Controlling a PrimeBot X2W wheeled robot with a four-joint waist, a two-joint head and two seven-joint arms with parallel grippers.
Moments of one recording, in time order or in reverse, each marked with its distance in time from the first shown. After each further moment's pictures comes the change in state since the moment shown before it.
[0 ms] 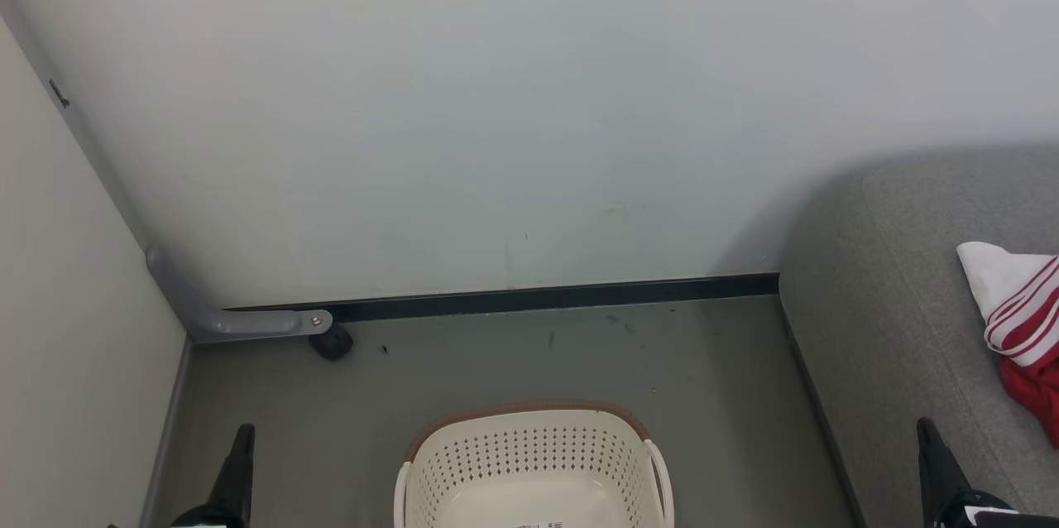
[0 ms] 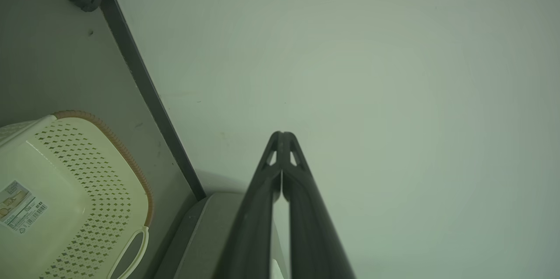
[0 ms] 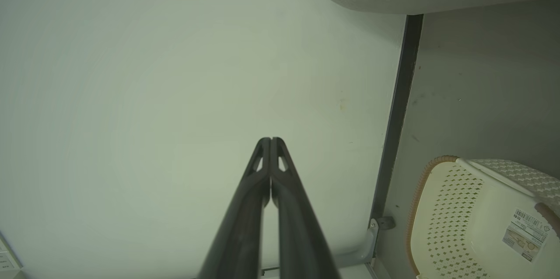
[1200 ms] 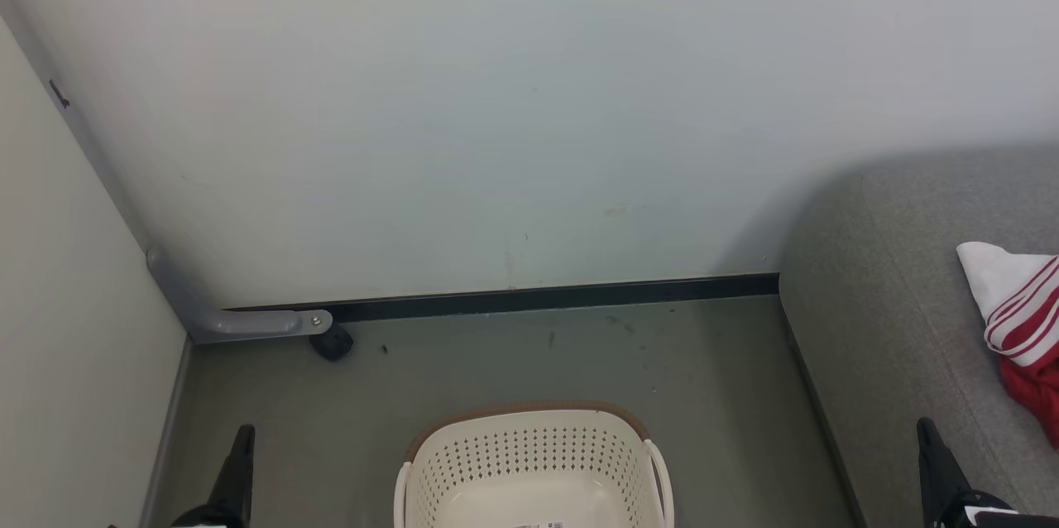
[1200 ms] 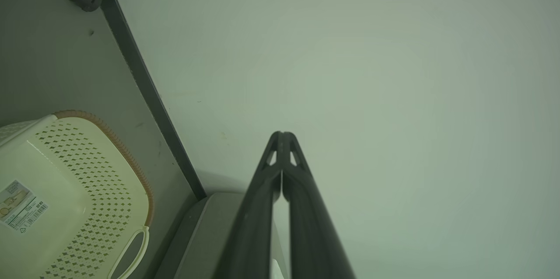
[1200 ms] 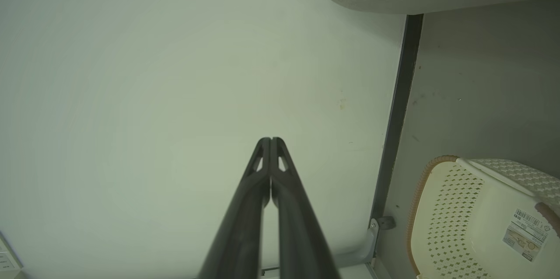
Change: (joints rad) left arm 0.000 0.000 0.000 0.002 0.000 0.000 0.000; right arm 0.000 0.000 0.000 0.000 0.001 0.000 0.000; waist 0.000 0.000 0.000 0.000
